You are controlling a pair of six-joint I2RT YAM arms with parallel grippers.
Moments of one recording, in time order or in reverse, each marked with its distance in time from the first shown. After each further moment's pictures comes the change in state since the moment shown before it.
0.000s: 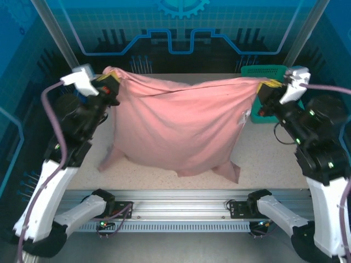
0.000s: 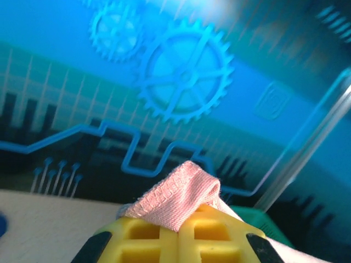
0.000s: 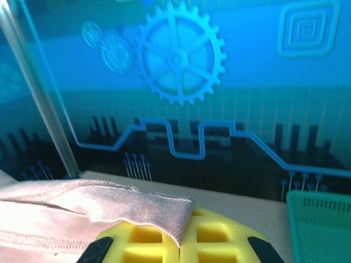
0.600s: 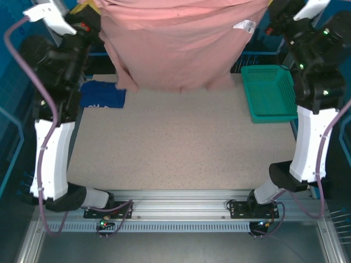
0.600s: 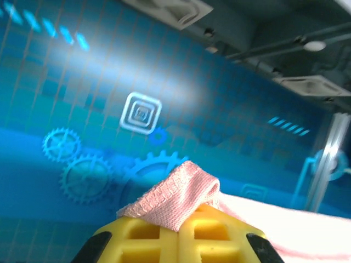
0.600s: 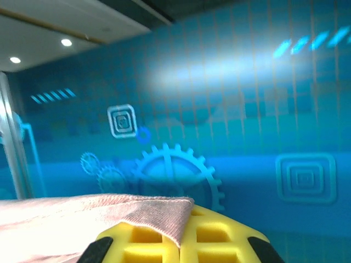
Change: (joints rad) left arm 0.146 0.374 0.752 0.017 0.157 0.086; right arm -0.116 0.634 0.967 0.078 -0.105 0.075
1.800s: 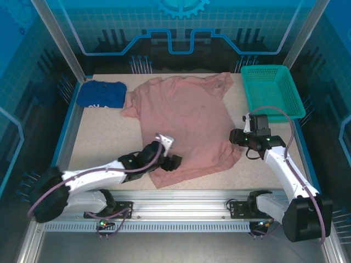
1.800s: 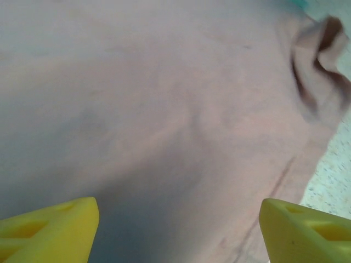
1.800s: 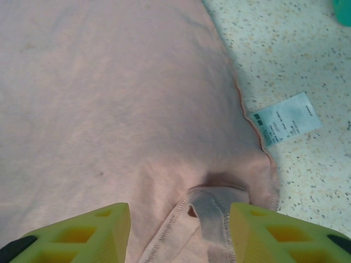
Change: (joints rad) left arm -0.737 -0.084 -1.460 0.232 -0.159 0.013; right arm -0.033 -0.518 -1.814 0.035 0.051 0.096
